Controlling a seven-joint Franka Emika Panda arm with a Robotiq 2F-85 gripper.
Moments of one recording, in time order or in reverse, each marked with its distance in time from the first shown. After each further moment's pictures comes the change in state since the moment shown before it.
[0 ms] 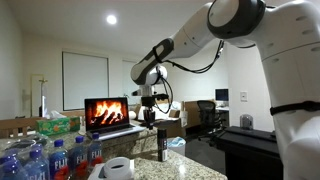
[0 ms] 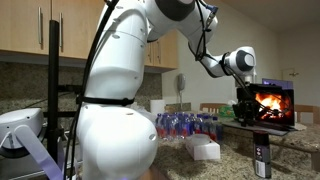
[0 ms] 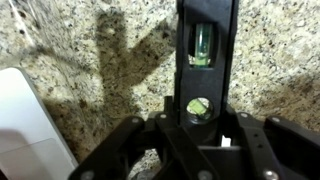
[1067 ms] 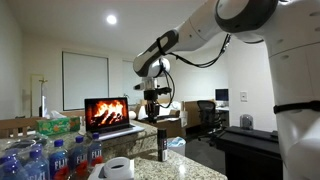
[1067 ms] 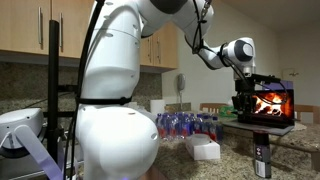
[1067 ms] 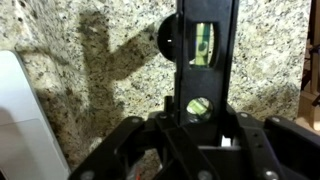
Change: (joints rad) arm 0.030 -0.070 -0.039 0.001 0.000 -0.097 -0.131
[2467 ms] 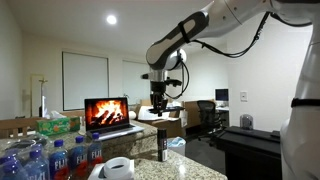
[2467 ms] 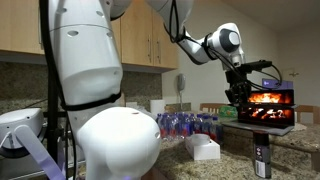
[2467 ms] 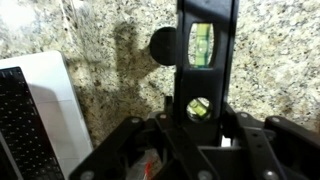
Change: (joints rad) arm 0.062 -0.320 -0.039 -0.315 -0.120 0.246 0.071
